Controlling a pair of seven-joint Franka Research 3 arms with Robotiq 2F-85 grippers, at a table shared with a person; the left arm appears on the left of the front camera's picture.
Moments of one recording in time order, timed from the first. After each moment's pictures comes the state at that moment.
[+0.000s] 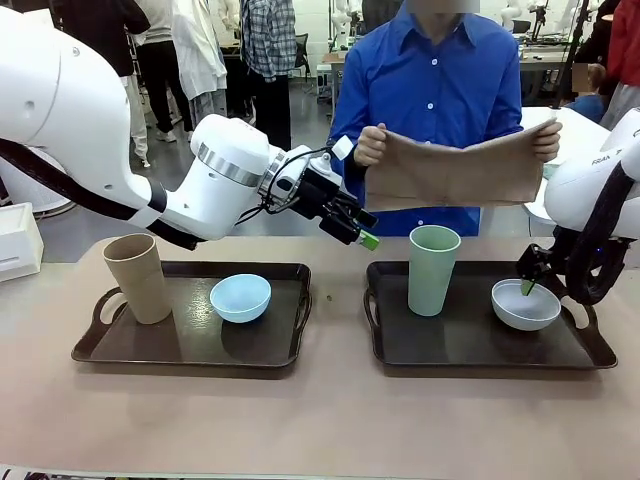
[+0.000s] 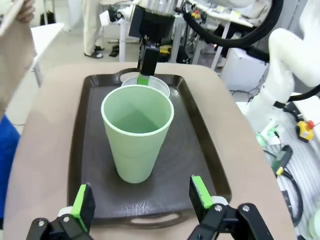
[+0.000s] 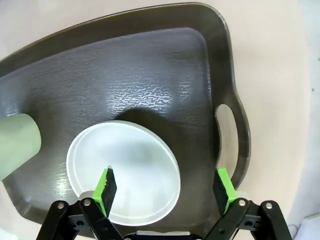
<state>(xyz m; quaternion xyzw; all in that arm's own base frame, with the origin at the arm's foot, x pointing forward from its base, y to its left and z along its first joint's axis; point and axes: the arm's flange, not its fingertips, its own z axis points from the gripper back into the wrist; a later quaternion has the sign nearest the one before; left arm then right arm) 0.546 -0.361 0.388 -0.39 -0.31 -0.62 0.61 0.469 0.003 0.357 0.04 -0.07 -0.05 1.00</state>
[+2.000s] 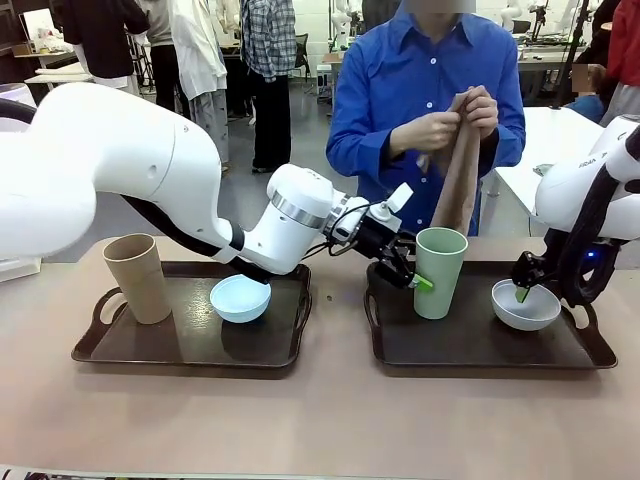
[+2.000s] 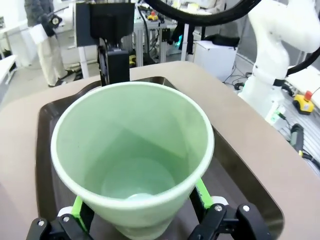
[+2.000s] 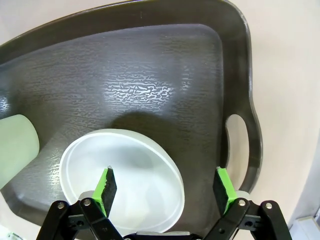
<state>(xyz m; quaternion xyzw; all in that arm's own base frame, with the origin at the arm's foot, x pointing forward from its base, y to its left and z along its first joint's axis) 0.557 -0.478 0.300 -0.43 -0.32 -0.69 0.49 0.482 0.007 0.338 0.04 -0.04 -0.02 1.00</state>
